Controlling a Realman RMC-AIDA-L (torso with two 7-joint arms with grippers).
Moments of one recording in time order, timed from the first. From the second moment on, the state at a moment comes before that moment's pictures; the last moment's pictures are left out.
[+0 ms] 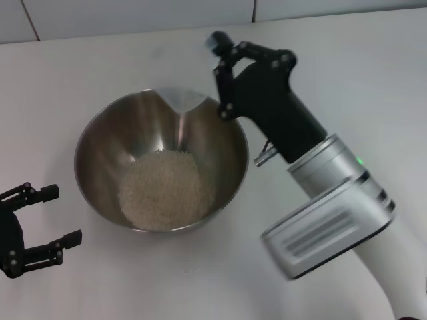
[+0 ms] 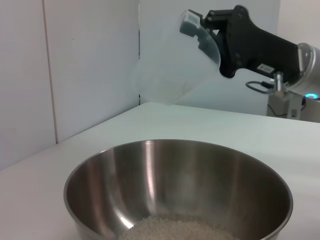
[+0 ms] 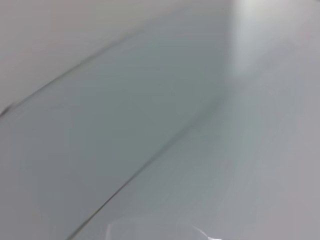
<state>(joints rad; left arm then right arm) -0.21 -2.03 0.76 0.78 1.87 1.72 -1.05 0.36 2.09 0.47 0.69 -2.28 -1.31 -0.96</state>
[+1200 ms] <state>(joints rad) -0.21 -2.04 0.76 0.78 1.87 1.71 -1.05 0.49 2.09 0.68 0.30 -2.27 -0.92 0.05</state>
